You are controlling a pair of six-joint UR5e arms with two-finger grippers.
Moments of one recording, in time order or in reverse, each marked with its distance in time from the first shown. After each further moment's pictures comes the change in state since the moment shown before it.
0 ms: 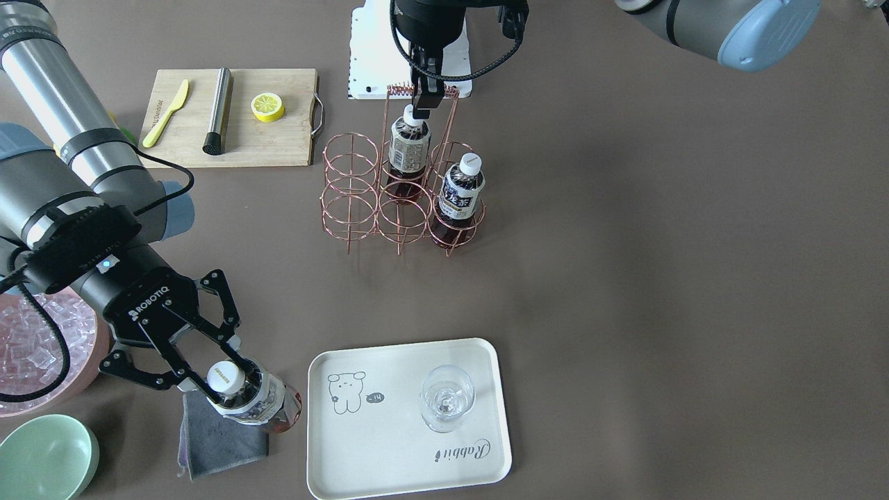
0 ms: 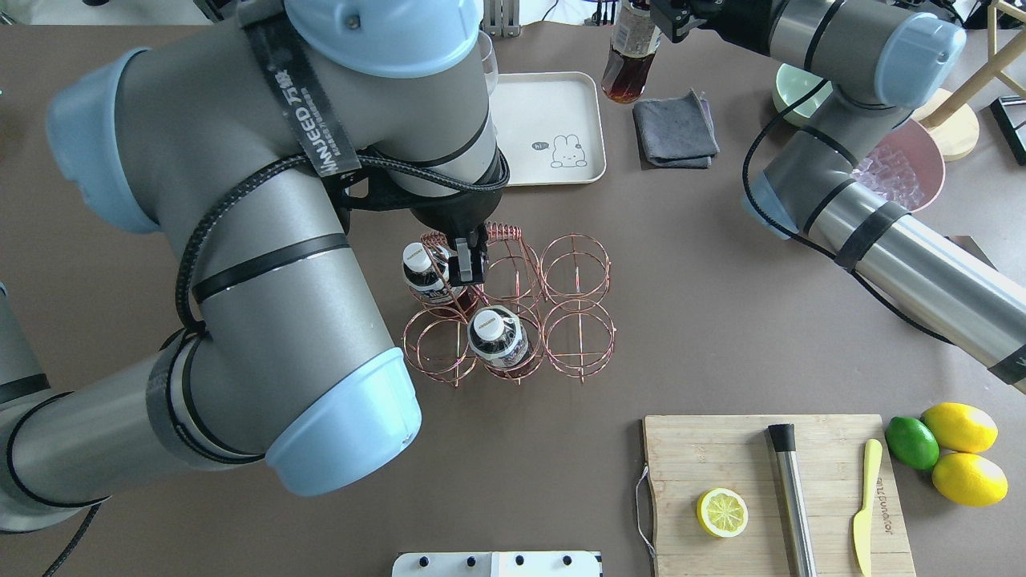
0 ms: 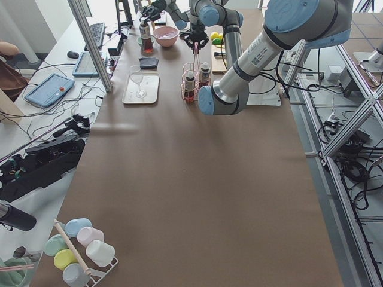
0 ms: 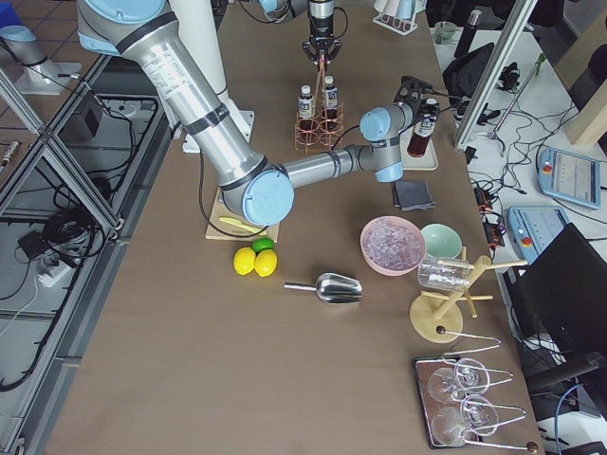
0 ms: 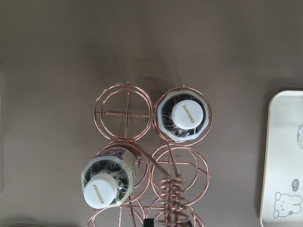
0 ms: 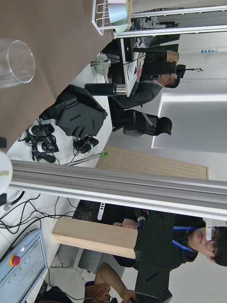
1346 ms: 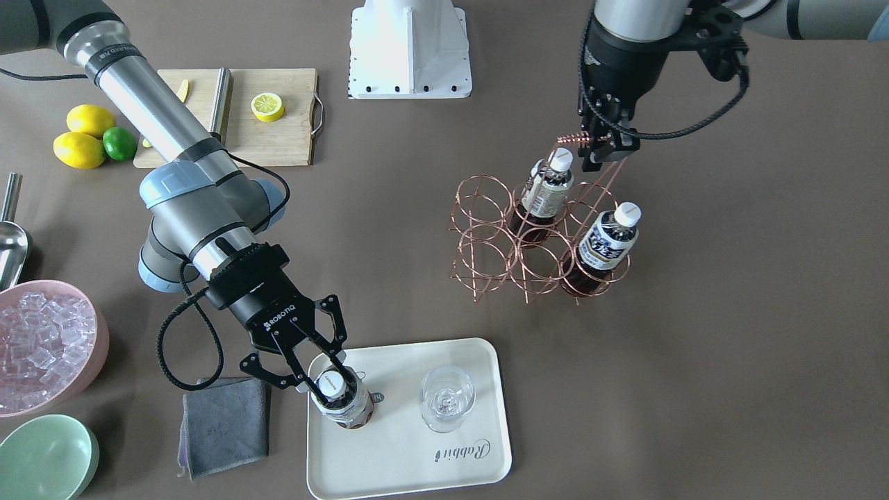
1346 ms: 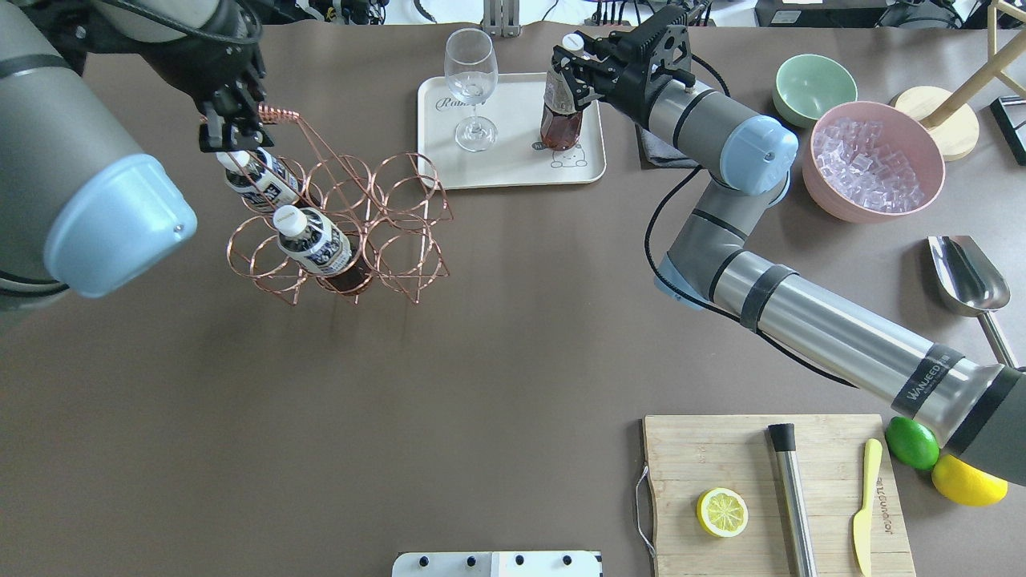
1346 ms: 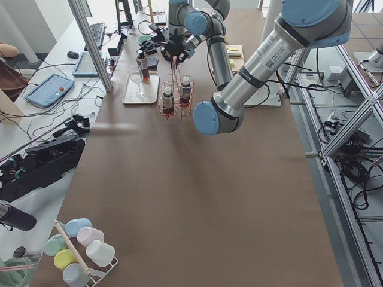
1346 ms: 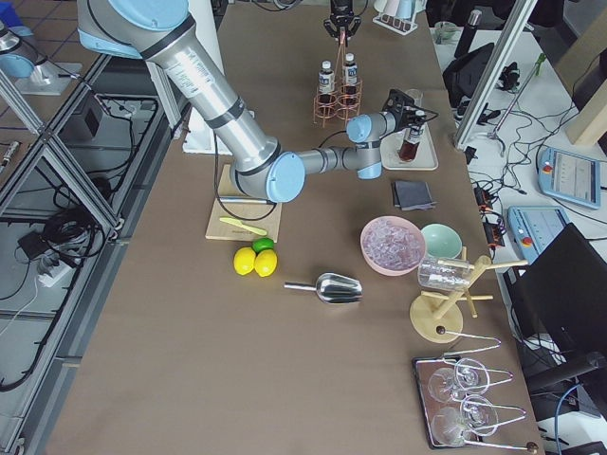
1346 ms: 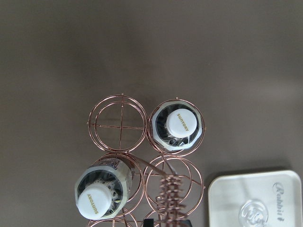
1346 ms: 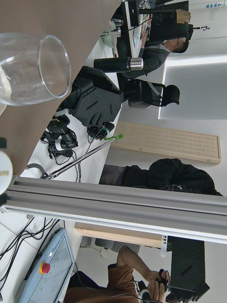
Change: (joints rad) left arm -0.319 0.226 -0.092 0.060 -0.095 0.344; right arm -0.200 0.121 -0.219 0.039 -0.290 0.000
